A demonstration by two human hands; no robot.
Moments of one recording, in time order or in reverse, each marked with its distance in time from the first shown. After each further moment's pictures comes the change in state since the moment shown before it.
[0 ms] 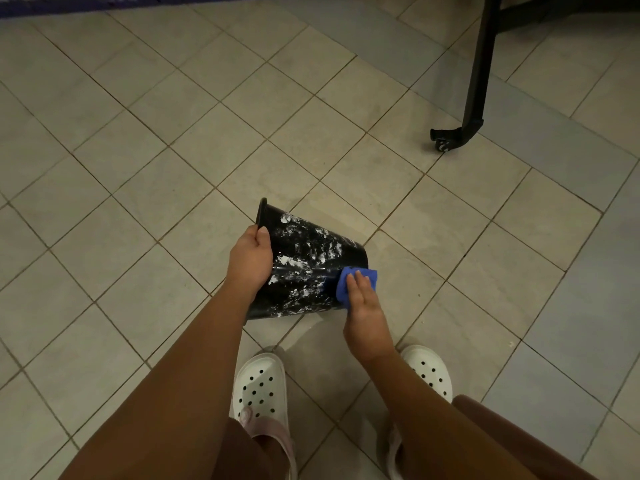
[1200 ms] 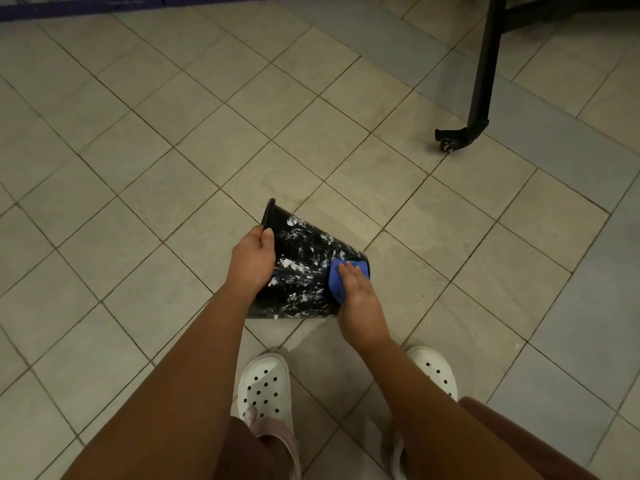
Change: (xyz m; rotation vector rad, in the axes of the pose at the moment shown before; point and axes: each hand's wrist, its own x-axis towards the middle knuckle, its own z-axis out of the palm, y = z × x) left_hand -0.001 0.001 -0.006 0.074 -0.001 0.057; right_hand 0.021 -0.022 -0.011 0.089 -0.080 0.011
